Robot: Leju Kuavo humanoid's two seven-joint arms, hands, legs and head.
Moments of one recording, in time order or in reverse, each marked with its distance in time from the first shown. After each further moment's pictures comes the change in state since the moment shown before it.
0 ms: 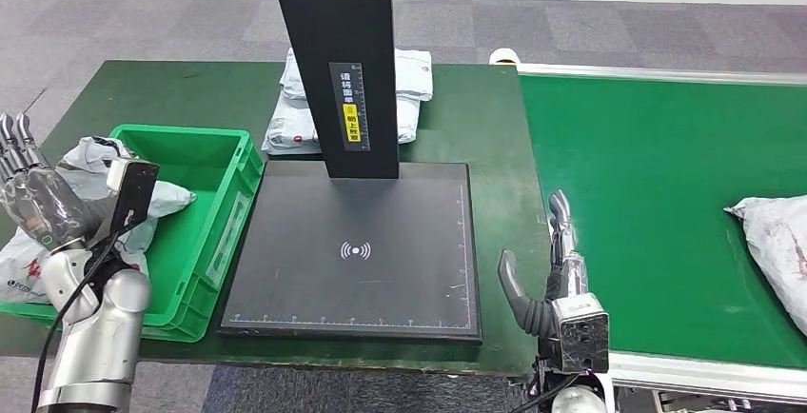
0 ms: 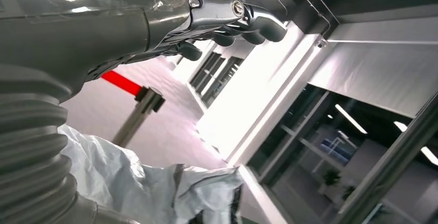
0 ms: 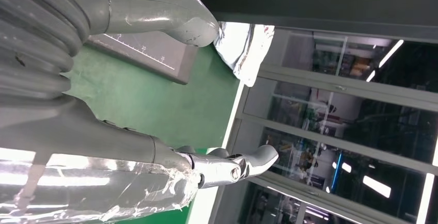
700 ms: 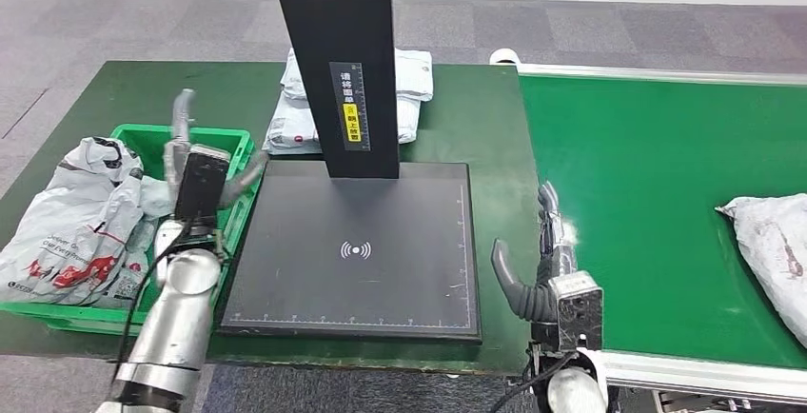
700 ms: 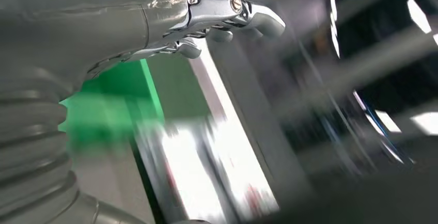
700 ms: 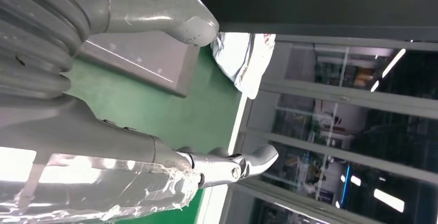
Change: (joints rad) left arm -0.092 -0.198 -0.253 0.064 0.617 -0.435 -0.306; right arm -0.092 0.002 -0.002 0.087 -0.054 0.025 0.027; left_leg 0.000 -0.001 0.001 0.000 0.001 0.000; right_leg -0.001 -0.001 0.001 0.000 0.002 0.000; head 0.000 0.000
